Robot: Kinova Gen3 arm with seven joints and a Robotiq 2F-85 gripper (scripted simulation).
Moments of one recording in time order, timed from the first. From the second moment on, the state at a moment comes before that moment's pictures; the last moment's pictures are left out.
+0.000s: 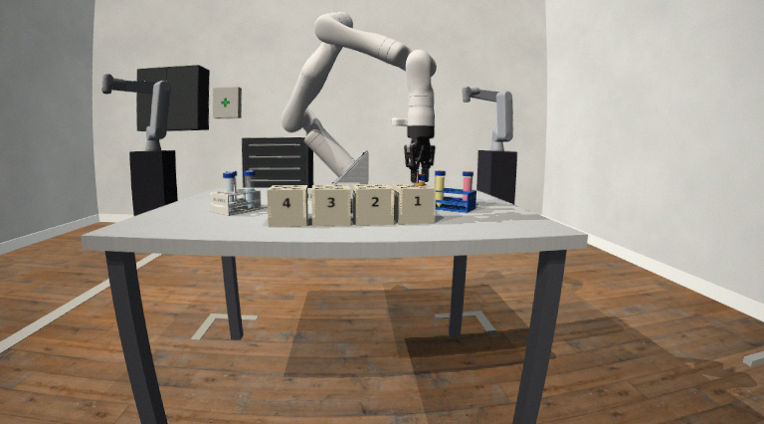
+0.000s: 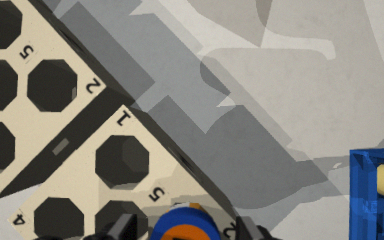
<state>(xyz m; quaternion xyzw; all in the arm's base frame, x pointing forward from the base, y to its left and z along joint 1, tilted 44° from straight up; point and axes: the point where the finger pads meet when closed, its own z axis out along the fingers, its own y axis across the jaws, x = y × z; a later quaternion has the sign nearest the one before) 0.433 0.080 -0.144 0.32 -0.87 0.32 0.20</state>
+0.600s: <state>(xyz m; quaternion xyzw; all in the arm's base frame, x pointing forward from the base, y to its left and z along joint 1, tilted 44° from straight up) 0.433 0.080 -0.143 0.32 -0.87 0.32 0.20</state>
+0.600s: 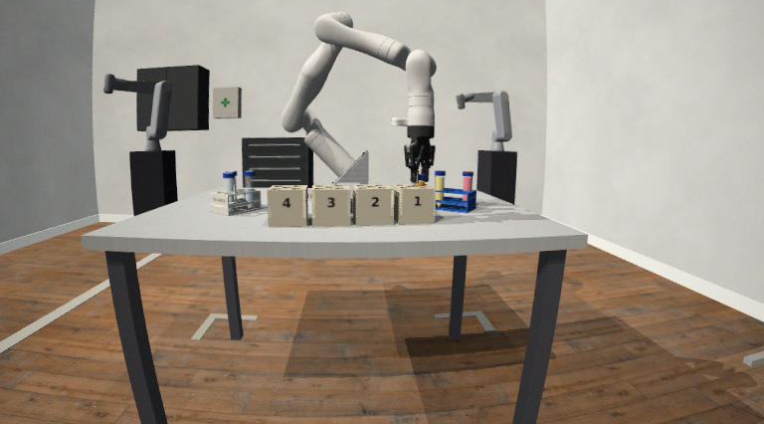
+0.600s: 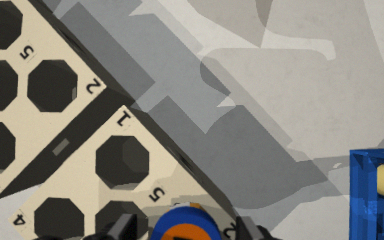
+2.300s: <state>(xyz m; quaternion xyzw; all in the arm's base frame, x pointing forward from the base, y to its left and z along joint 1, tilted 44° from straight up) 0.441 0.120 -0.101 0.32 -0.87 0.32 0.20</state>
